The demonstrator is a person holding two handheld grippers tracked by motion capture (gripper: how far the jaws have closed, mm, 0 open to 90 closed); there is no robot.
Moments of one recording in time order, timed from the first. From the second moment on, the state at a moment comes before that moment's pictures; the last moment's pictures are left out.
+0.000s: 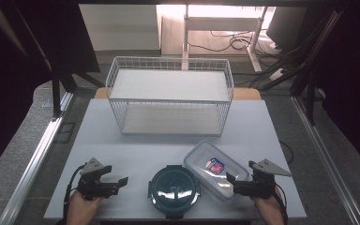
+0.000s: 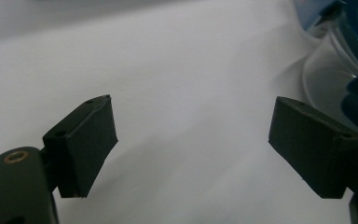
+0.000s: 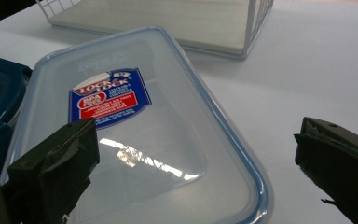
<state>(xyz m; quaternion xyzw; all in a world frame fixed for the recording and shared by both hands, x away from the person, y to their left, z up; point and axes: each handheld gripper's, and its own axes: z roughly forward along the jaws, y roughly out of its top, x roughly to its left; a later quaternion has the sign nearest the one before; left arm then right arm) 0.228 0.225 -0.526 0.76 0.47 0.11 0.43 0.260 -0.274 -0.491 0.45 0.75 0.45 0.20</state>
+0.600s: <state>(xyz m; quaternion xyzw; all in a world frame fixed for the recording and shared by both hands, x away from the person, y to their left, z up) 0.227 0.218 -0.528 0.76 0.44 0.10 0.46 0.264 -0.276 -0.487 0.48 0.74 0.43 0.18</state>
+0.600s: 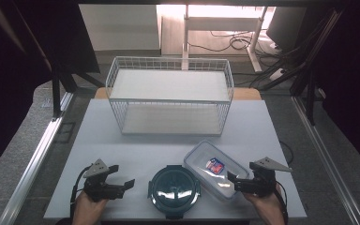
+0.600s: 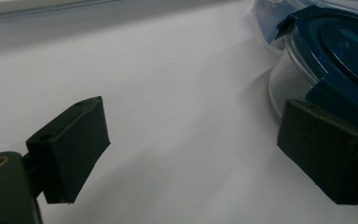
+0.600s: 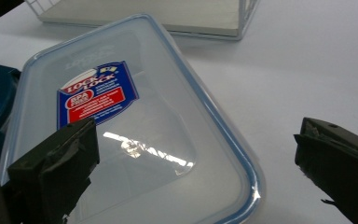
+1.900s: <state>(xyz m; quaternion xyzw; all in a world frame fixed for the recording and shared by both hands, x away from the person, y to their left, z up) 0.171 0.030 -0.493 0.86 0.24 0.02 0.44 0.259 -0.279 -0.484 0.45 0.74 0.43 0.24</state>
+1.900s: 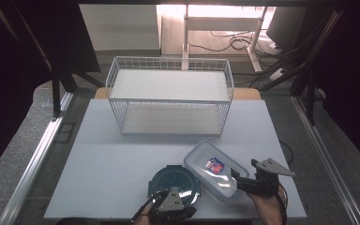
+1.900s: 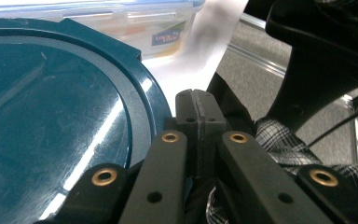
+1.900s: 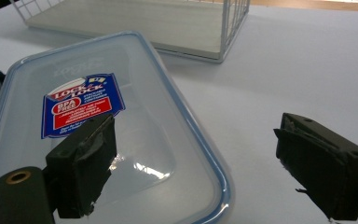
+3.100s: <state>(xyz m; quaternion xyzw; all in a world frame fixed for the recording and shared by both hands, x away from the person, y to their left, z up) 0.255 0.095 -0.481 0.82 0.37 0.07 0.43 0.260 -0.281 -0.484 0.46 0.74 0.44 0.23</state>
